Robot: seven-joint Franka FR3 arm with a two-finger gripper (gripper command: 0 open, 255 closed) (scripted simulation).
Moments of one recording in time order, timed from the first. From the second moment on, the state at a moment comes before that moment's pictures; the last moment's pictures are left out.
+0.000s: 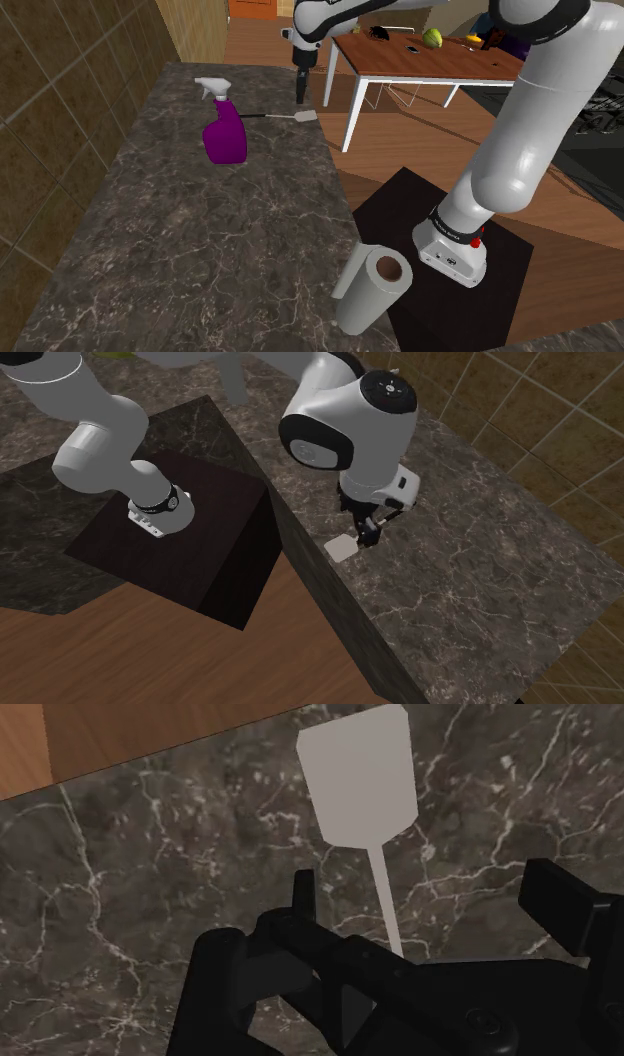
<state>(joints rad) 0.18 0.17 -0.11 -1.92 0.04 2.10 -0.68</state>
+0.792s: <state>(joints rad) 0.20 0.38 -0.05 -1.77 0.08 2.19 -0.83</state>
